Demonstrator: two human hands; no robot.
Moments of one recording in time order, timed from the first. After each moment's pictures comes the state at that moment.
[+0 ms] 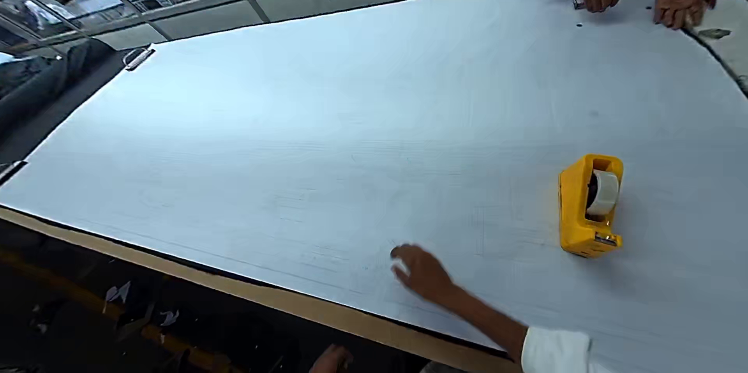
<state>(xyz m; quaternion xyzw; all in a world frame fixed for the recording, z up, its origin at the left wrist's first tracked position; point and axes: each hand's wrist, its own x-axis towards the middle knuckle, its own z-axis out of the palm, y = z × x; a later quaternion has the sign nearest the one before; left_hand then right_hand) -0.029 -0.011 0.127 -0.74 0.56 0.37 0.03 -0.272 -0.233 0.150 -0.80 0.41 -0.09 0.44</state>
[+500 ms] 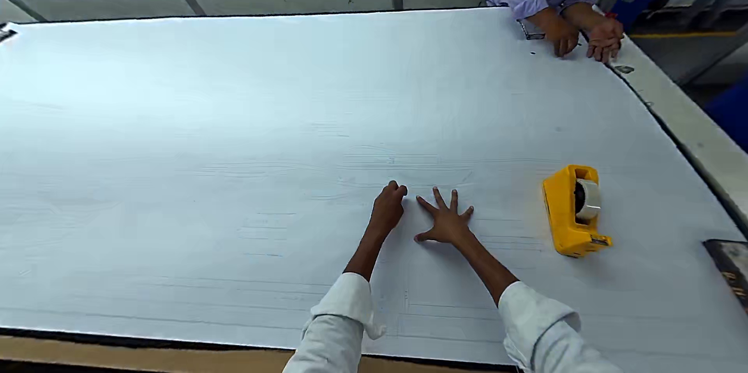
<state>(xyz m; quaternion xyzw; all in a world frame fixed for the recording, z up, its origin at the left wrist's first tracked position) -0.100 -0.403 0.118 -0.57 0.78 0.23 -0.13 -0.280 -0.360 0.119 -0.70 0.65 0.06 0.28</state>
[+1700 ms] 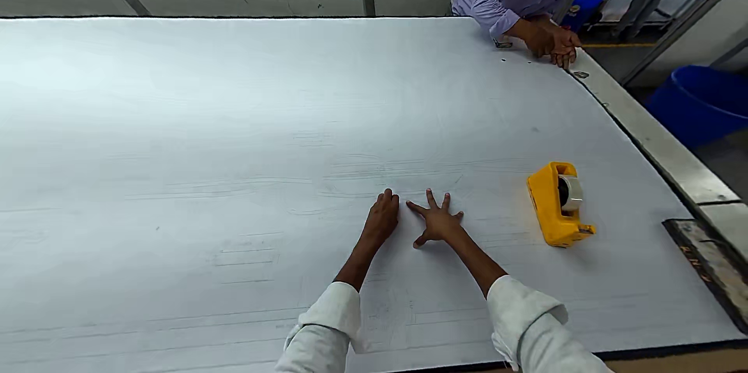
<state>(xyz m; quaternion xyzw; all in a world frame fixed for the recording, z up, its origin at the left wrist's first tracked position) -0.092 -0.412 0.101 -0.54 0.82 0.20 -0.08 -0.258 -0.378 0.138 -0.65 0.67 0.12 0.32</state>
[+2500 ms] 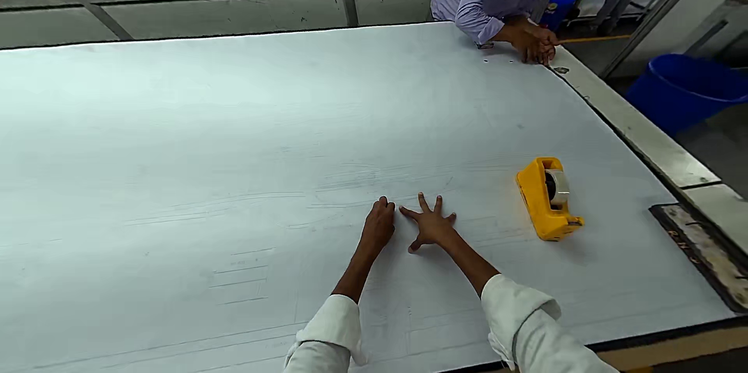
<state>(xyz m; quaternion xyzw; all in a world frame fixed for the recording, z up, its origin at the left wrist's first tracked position) -0.097 -0.401 0.108 -0.52 0.82 0.19 -0.11 -0.258 -0.376 0.136 -0.66 0.68 0.10 0.31</state>
